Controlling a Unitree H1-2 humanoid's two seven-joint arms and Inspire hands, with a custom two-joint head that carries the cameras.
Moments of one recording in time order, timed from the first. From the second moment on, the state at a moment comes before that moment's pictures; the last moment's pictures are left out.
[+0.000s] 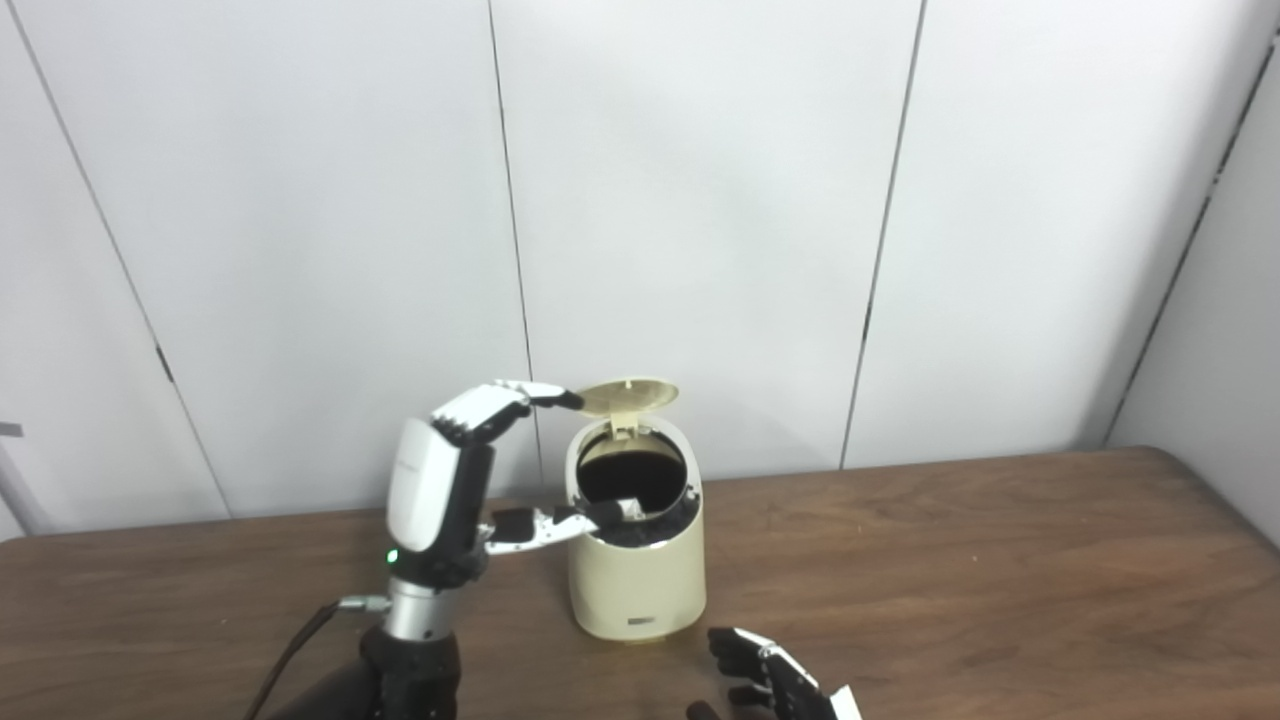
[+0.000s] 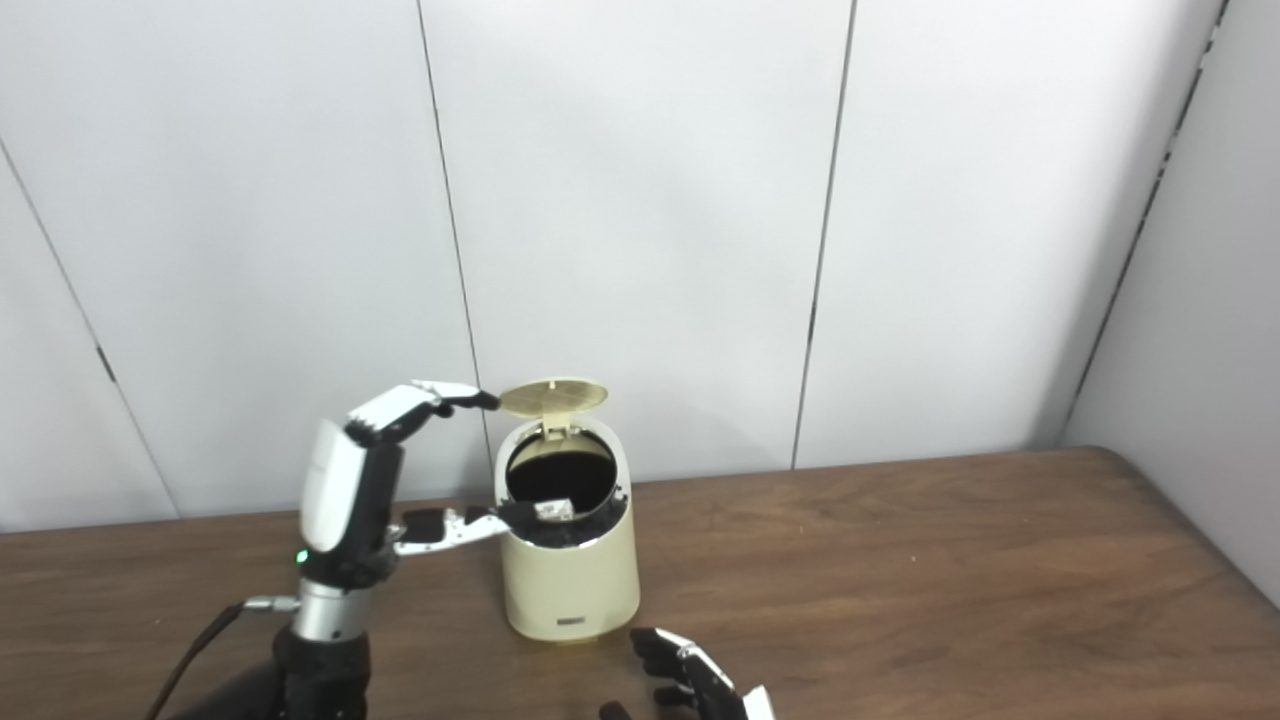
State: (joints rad) left arm -0.78 0.41 -0.89 0.46 0.39 -0.46 1.17; right arm 0.08 0.08 0.18 -0.13 -0.39 -0.05 -0.20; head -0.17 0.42
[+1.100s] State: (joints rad) left arm -0.07 0.15 -0.25 0.05 0.05 -0.45 0.36; right arm -0.38 -0.21 0.08 -0.49 -0.67 0.03 0.08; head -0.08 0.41
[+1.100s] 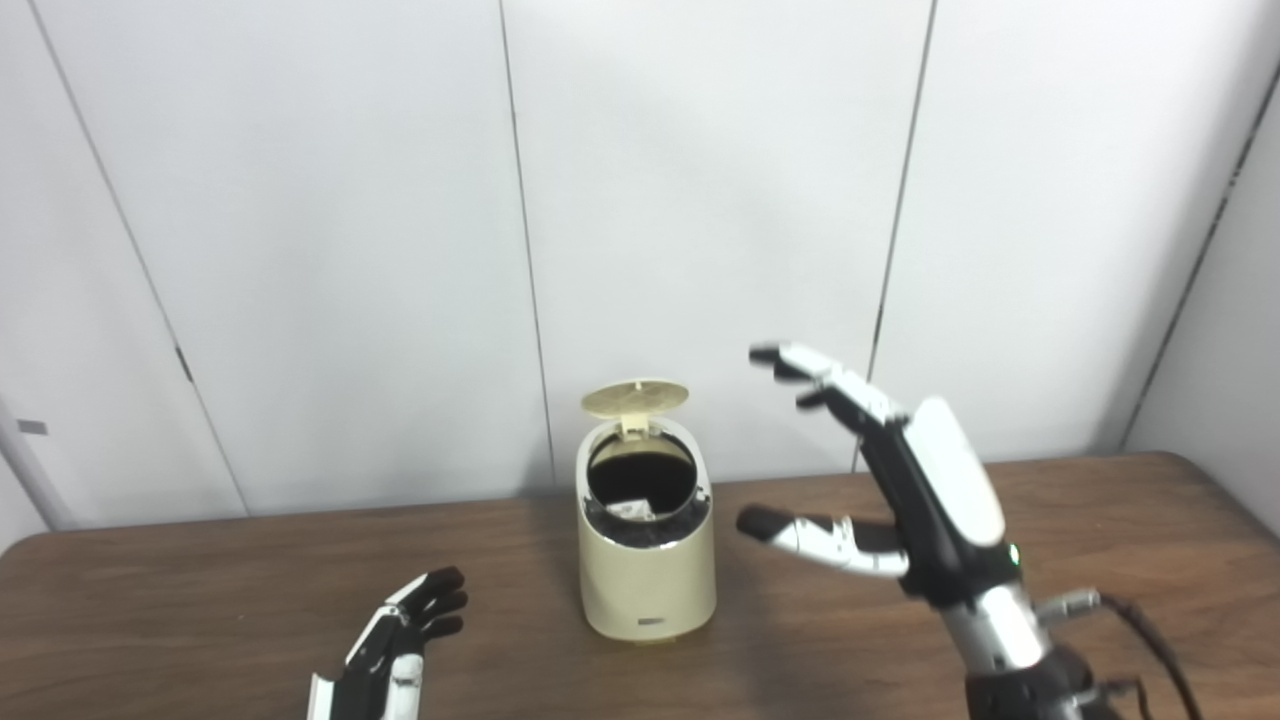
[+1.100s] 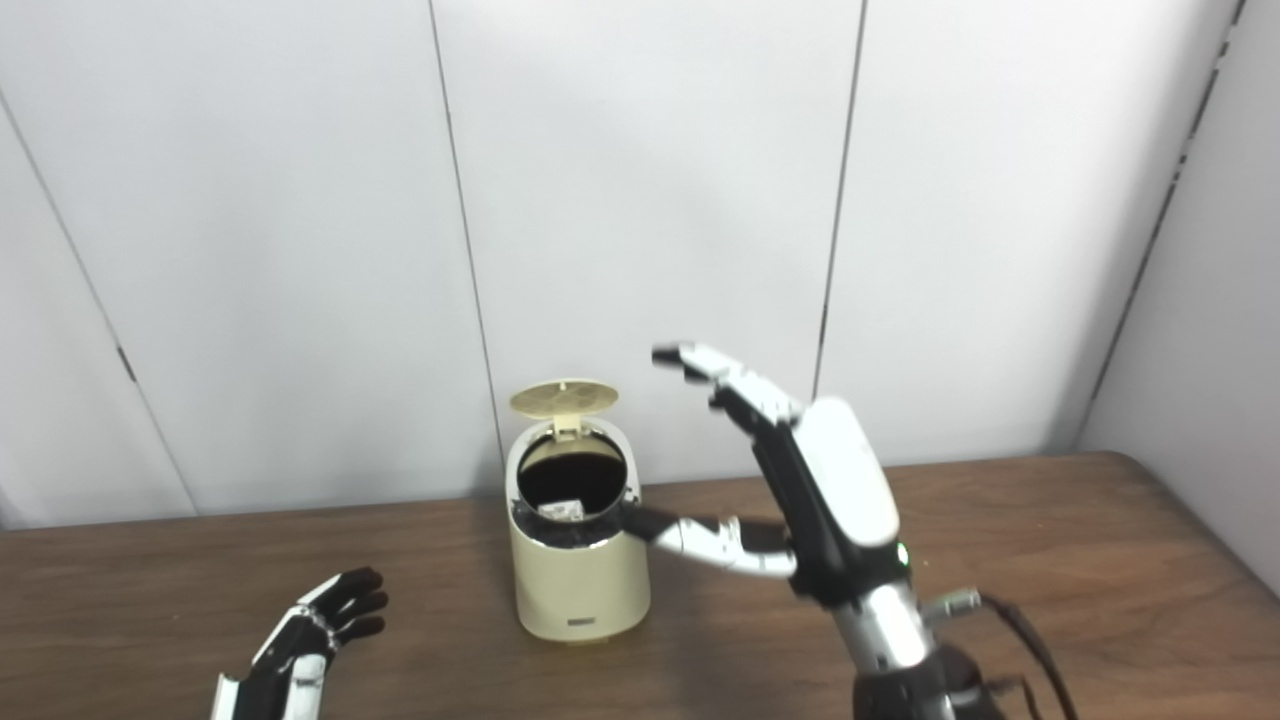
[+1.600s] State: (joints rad) left arm -0.06 0.10 -0.18 0.04 0.14 -0.45 0.29; right arm -0.55 -0.21 0.15 -0.43 -0.76 0.14 0.27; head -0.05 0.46
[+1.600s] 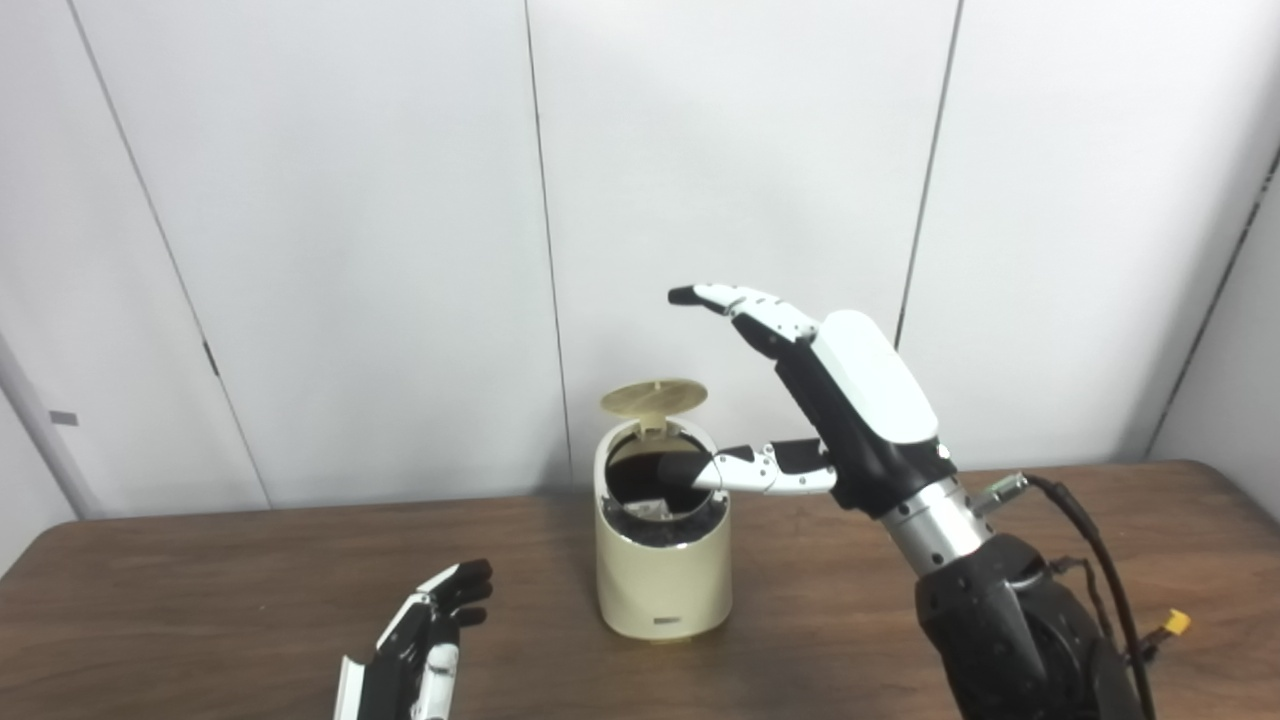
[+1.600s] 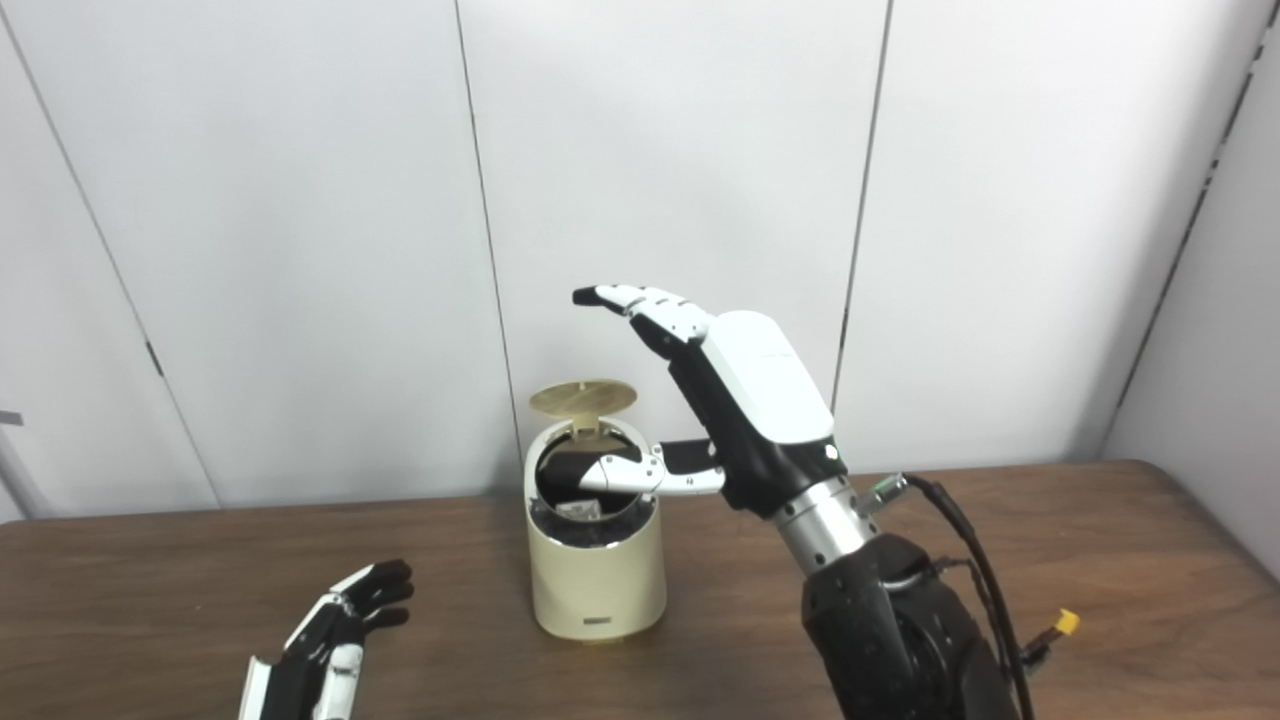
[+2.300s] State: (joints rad) left arm -0.03 0.02 -0.12 0.02 0.14 -0.45 0.18; right arm -0.68 -0.23 0.23 -0.23 -0.83 0.21 0.41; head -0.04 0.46
